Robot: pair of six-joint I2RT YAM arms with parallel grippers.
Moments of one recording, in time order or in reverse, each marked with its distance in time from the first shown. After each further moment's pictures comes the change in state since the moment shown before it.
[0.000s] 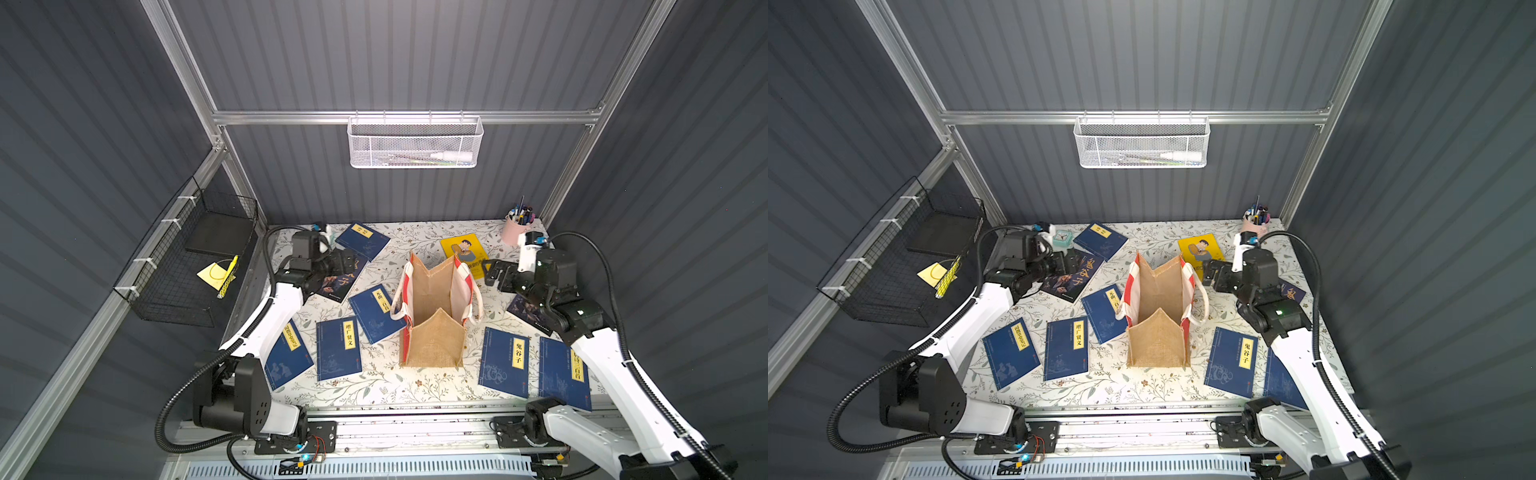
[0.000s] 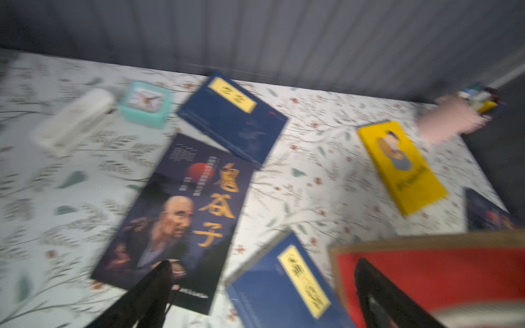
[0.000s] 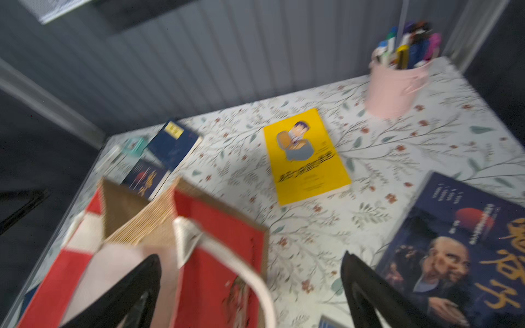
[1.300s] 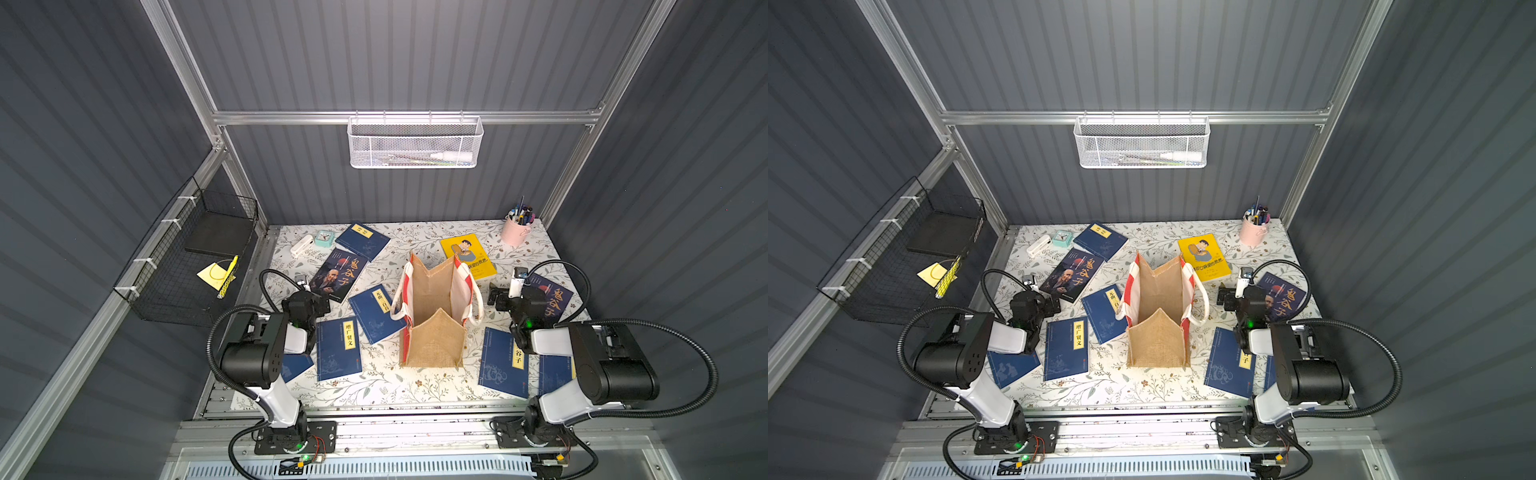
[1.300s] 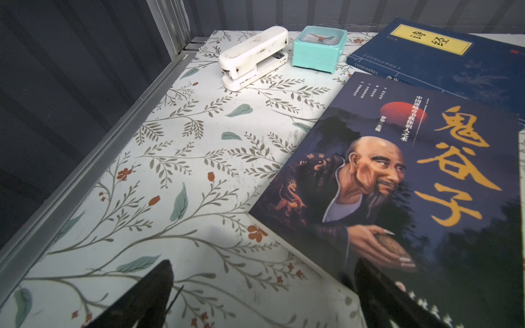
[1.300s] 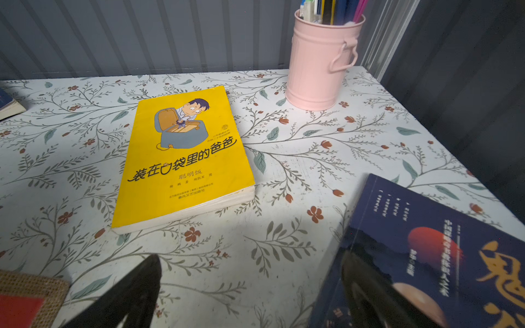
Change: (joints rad) left arm 0.212 0.275 -0.737 1.159 -0.443 0.191; right arm -0.309 0.566 -0.652 1.373 0.058 -0.364
